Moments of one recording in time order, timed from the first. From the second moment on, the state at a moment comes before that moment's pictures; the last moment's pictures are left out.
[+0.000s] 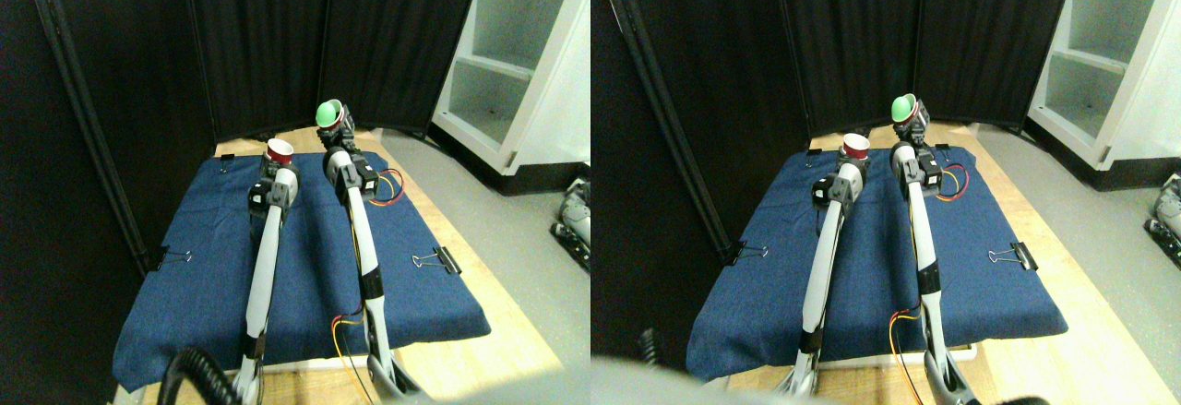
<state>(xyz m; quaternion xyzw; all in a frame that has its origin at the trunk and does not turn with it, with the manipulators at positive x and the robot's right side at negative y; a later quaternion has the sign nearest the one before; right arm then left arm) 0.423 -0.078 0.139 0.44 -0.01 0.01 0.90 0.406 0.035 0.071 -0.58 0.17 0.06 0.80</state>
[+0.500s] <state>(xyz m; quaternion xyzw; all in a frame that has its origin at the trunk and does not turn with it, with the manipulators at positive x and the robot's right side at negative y) 0.424 -0.074 0.151 0.38 -0.02 0.02 0.92 0.408 0.028 0.078 -0.57 0.16 0.05 0.80</state>
